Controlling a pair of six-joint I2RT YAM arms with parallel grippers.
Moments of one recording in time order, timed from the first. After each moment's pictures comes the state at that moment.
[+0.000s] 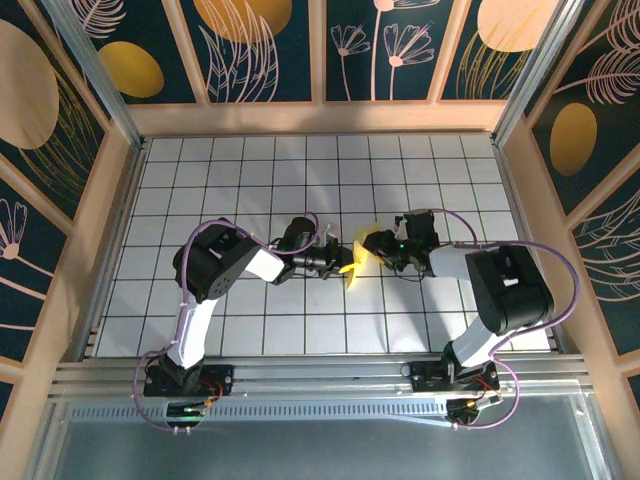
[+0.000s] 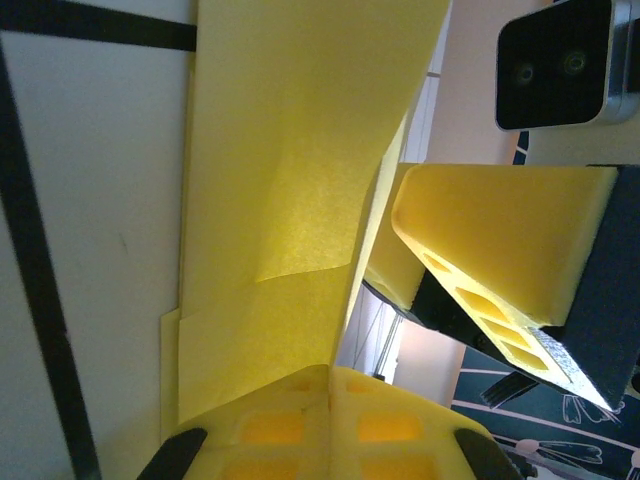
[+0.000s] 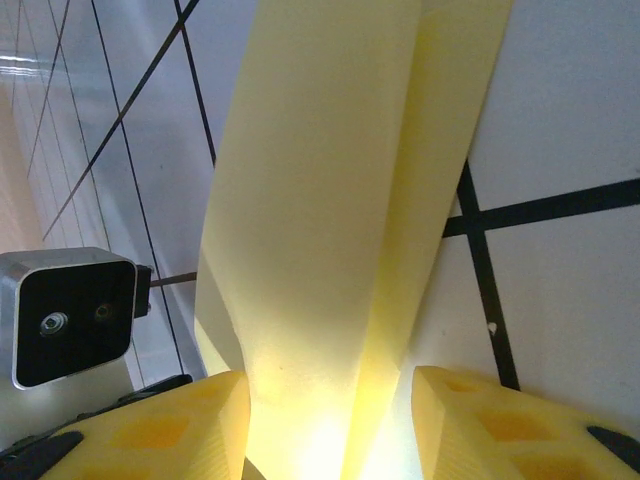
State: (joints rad) left arm -0.70 2.14 0.92 0.76 0.76 -1.30; right arm 0.30 1.62 0.61 0.19 -0.52 0.86
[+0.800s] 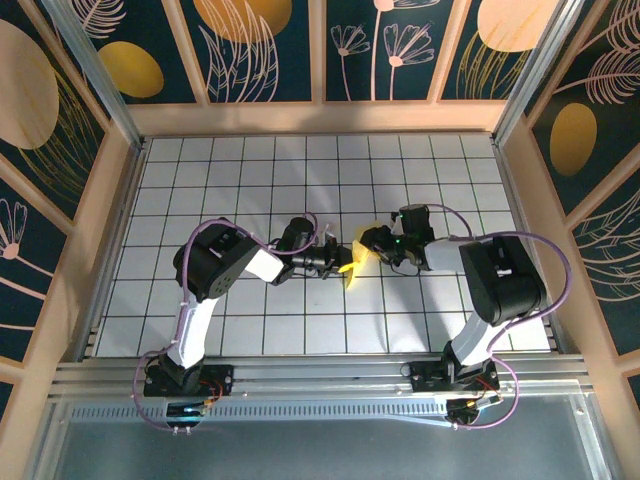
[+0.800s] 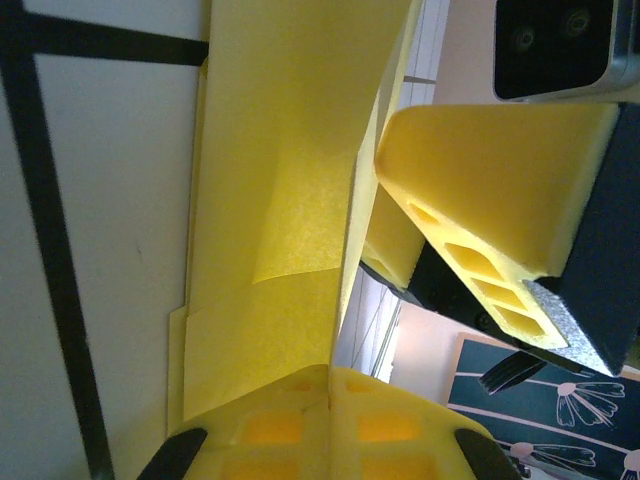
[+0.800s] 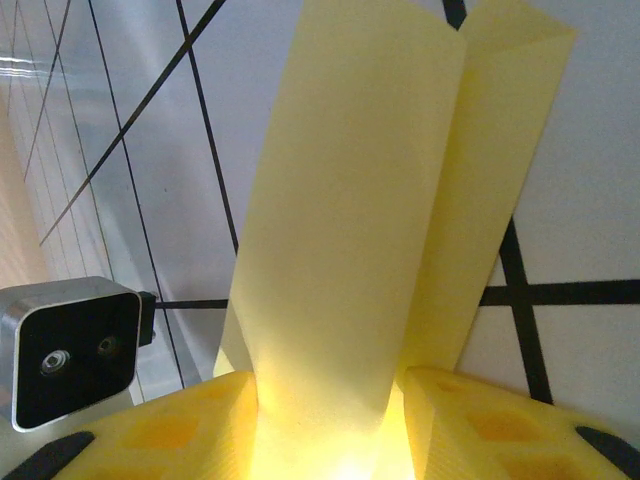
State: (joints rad) left arm -0.70 2.15 0.91 0.79 0.76 -1.32; right arm 0.32 1.69 0.67 0.19 -0.51 0.86
